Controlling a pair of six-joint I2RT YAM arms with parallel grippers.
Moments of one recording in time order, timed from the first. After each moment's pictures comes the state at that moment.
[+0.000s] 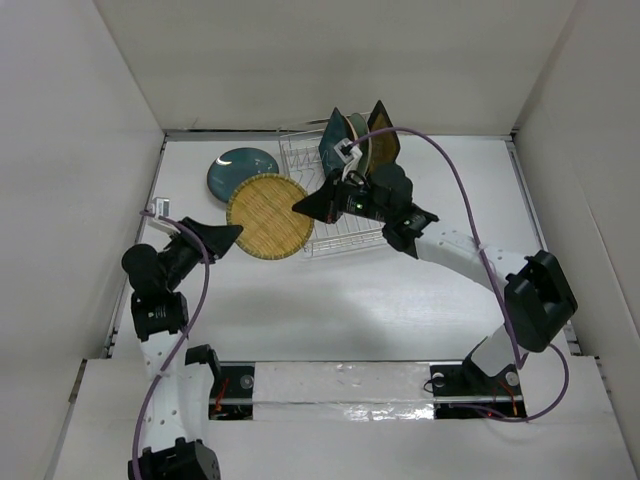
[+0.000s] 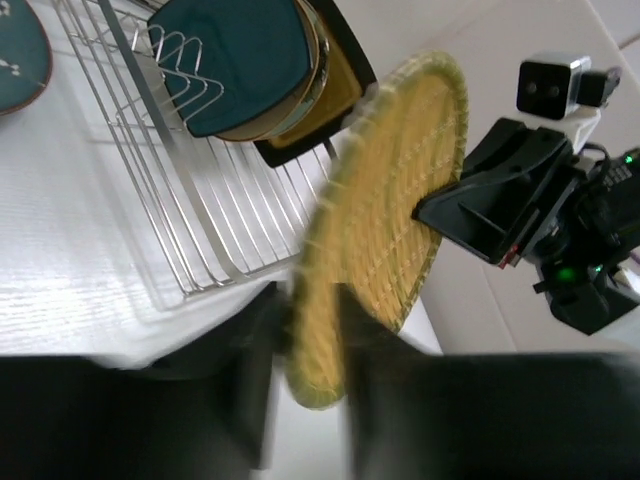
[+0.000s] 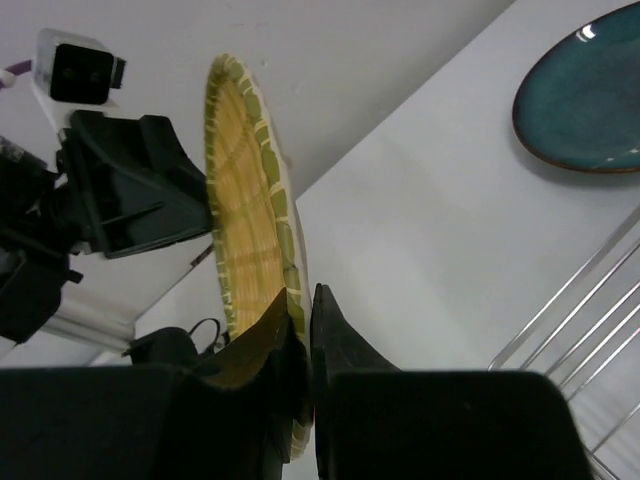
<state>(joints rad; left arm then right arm) 0.26 0.59 0.48 0.13 0.83 -0.89 0.71 1.58 1.17 0.40 -0.48 0.61</state>
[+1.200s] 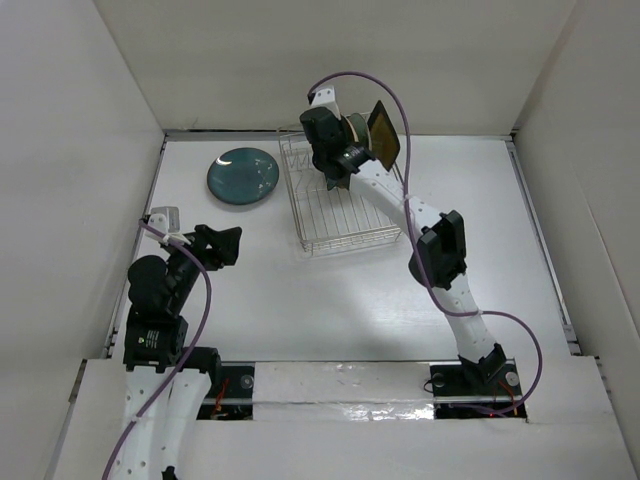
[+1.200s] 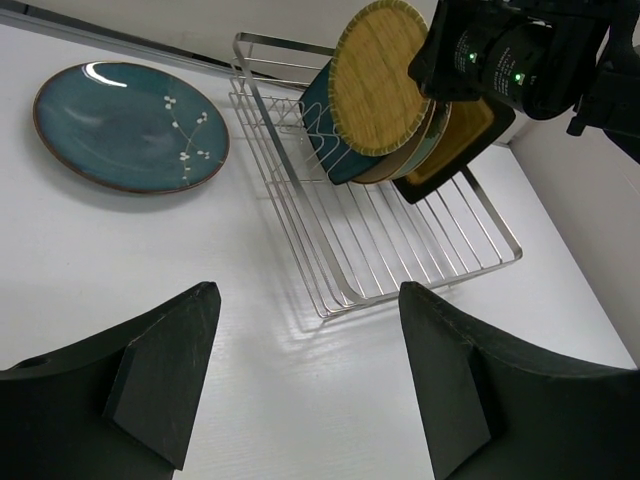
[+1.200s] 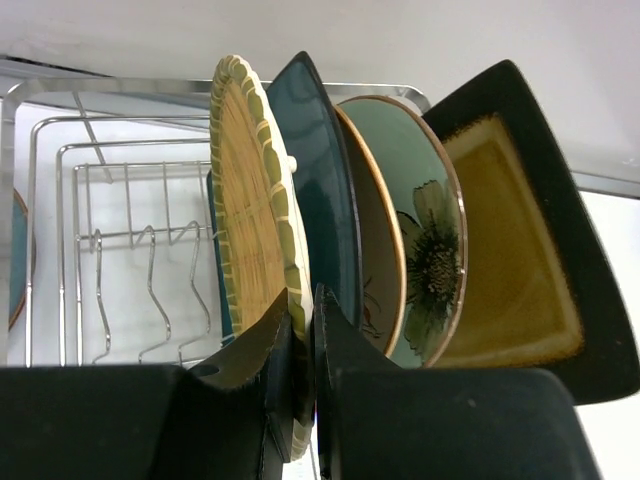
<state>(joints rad) -0.07 0.42 0.66 -0.31 0.22 -0.44 0.70 2.34 2.39 -0.47 0.78 0.02</state>
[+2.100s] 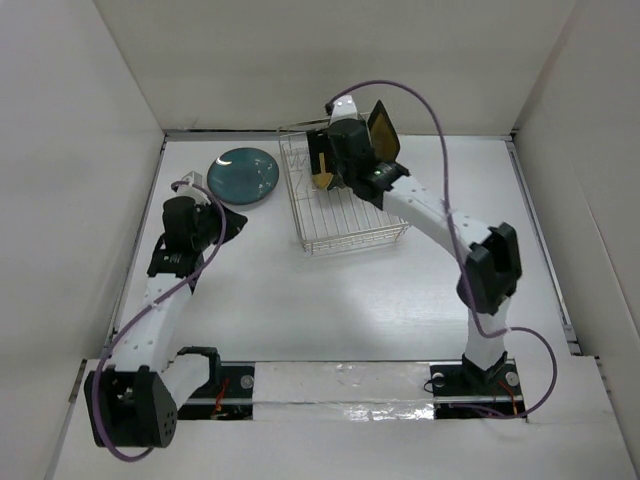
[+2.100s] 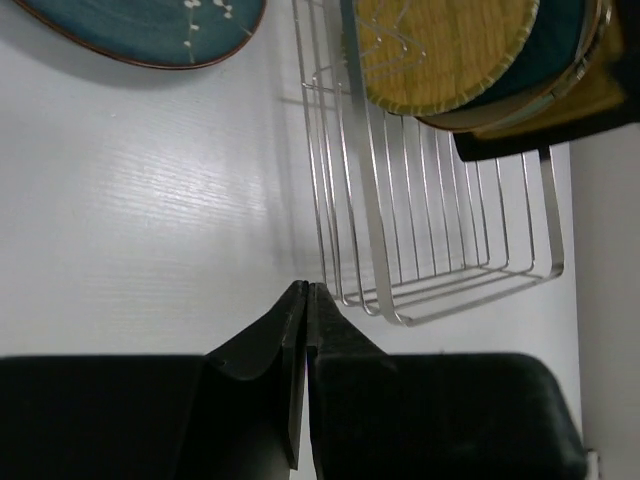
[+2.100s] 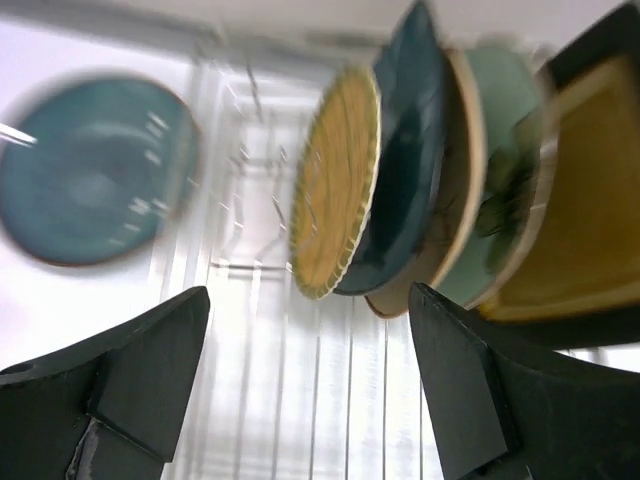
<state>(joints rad) -0.04 0.98 0.71 -0.16 0.28 -0.61 0.71 1.98 1.85 -0.28 0.46 0.16</state>
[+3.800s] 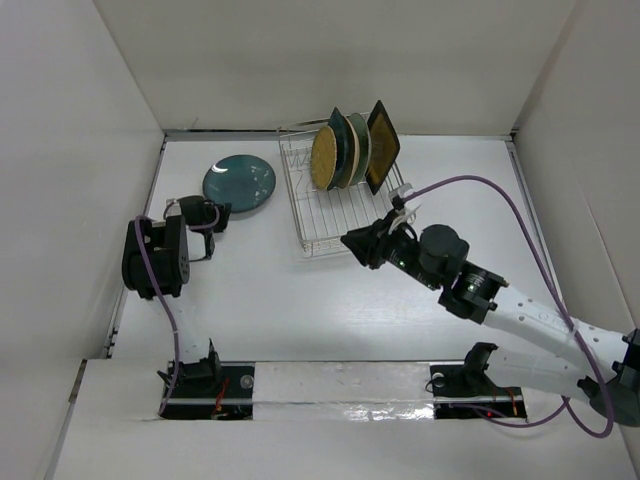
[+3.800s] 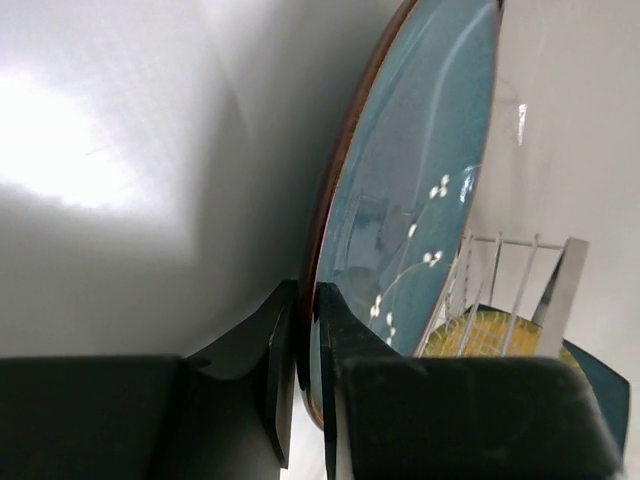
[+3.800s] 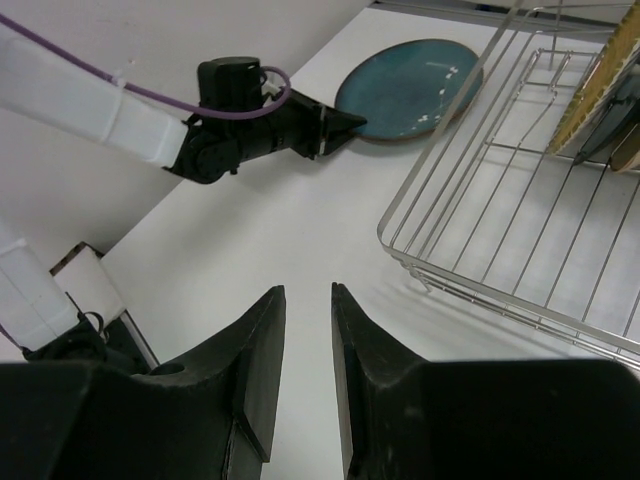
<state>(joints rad) 0.10 1.96 0.81 0.64 0.04 -1.35 0.93 0.98 0.82 0.10 0.11 0.36</state>
